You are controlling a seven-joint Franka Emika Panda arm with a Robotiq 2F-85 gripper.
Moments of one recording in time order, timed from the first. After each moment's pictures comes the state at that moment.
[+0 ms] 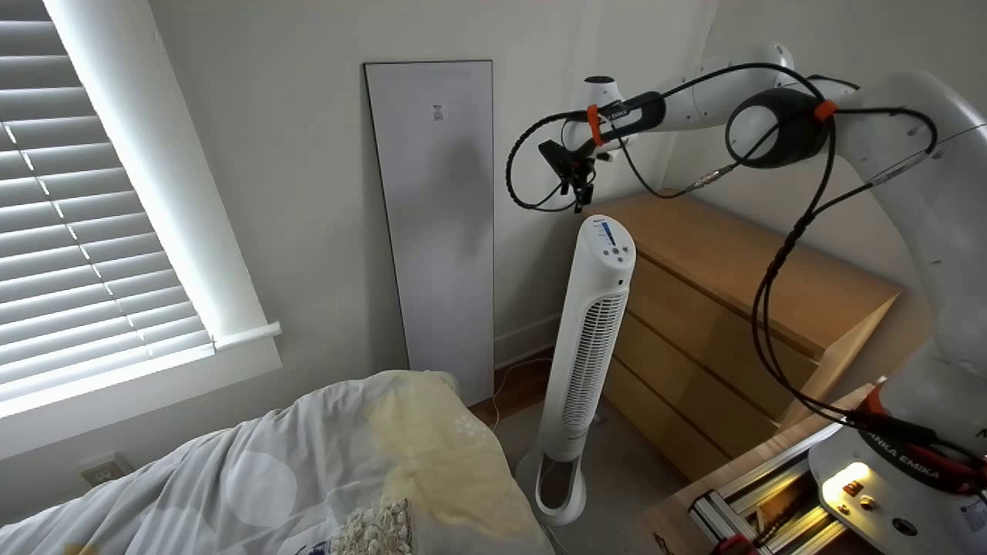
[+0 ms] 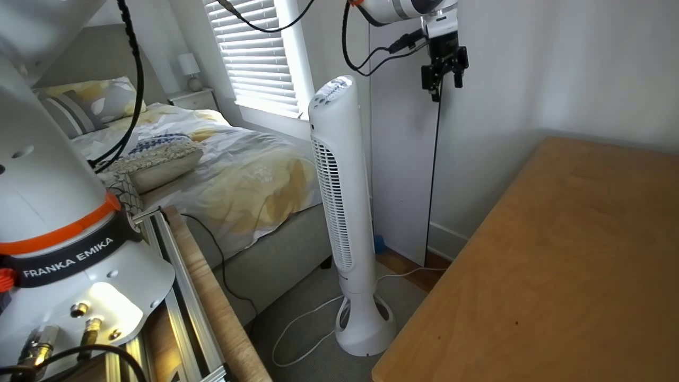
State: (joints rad) arm 0.05 0.94 -0.05 -1.08 -0.06 2.22 1.71
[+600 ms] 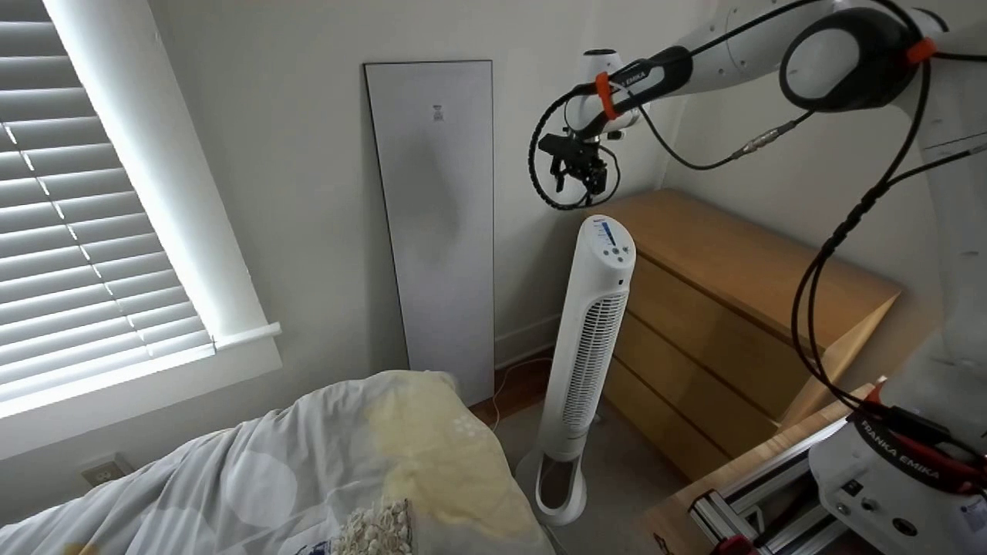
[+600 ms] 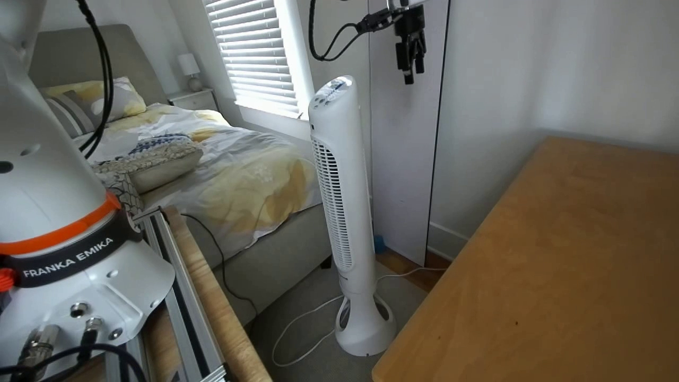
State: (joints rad) arm 0.13 0.63 -0.05 -1.46 -0.09 2.21 1.31
